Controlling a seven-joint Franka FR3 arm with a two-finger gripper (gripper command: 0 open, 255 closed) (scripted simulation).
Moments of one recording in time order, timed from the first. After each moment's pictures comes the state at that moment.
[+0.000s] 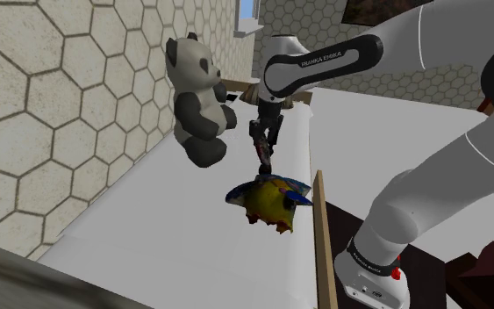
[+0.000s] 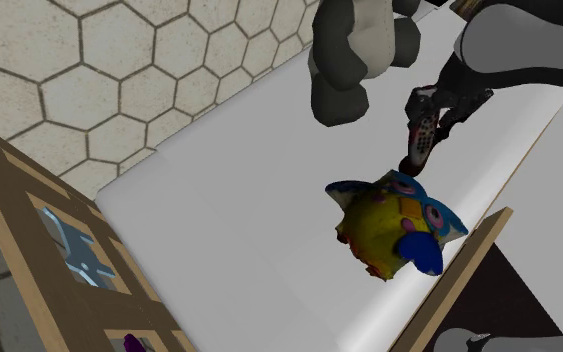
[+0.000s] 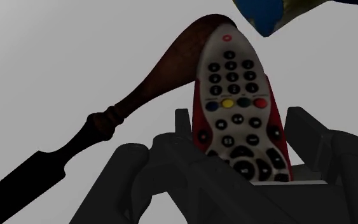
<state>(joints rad) -0.20 -0.34 0.09 -2.37 0.05 2.06 0.08</state>
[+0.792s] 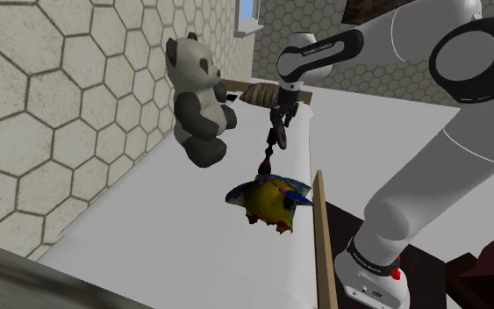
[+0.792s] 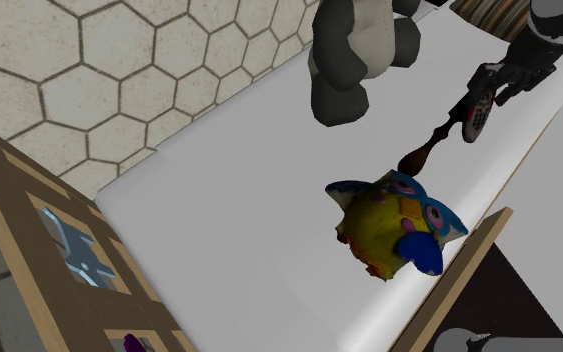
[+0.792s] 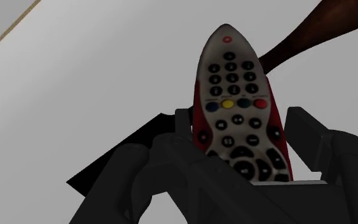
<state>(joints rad) -0.32 -0.17 -0.10 -2.20 0.01 2.05 -0.19</state>
